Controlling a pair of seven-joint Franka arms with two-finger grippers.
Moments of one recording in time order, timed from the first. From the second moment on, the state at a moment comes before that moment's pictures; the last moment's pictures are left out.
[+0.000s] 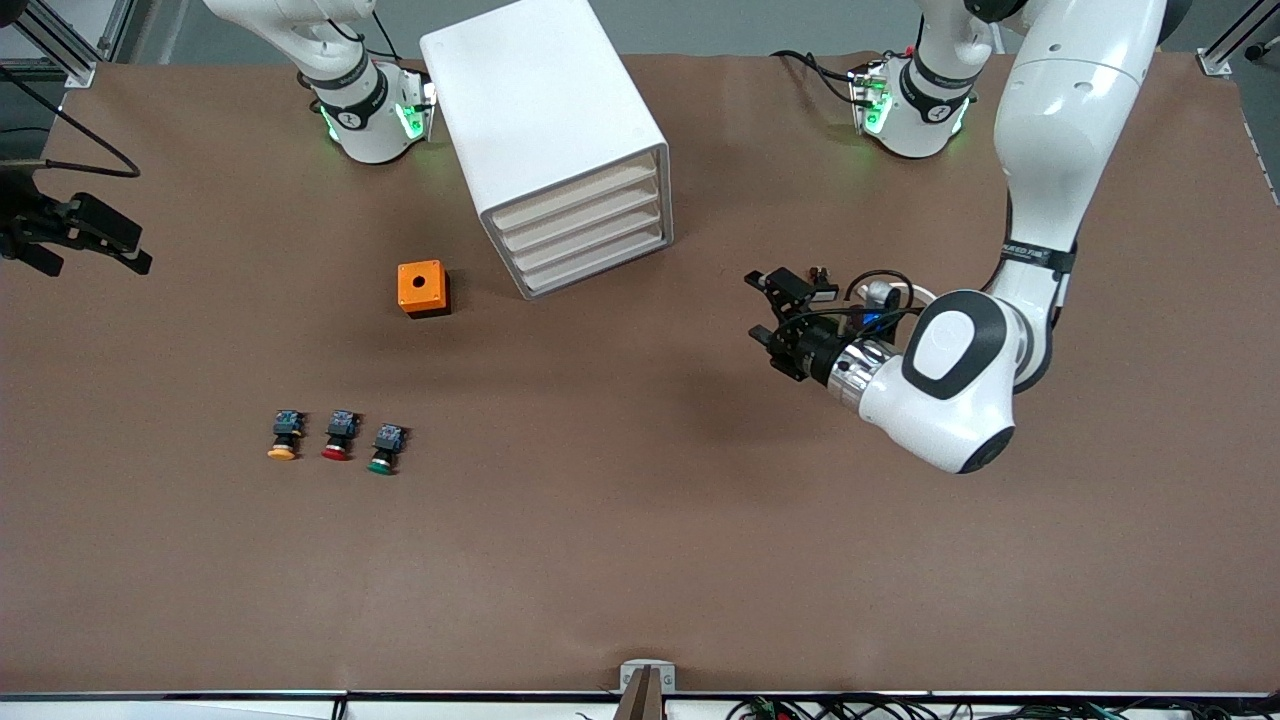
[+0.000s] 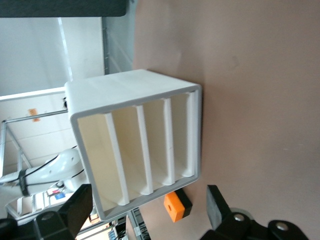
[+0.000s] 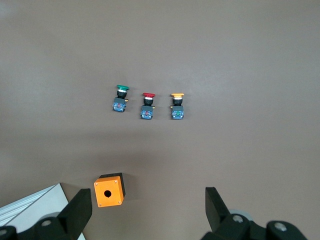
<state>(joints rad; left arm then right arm) -0.22 0.69 -0.14 -1.38 -0.85 1.39 -2.31 0.00 -0.06 -0.05 -1.63 0.02 1.61 -0.05</state>
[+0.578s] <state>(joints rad) -0.35 0.75 -0.14 -1.38 -1.01 1.39 -2.36 0.00 -0.06 -0.05 -1.63 0.02 1.61 -0.05</state>
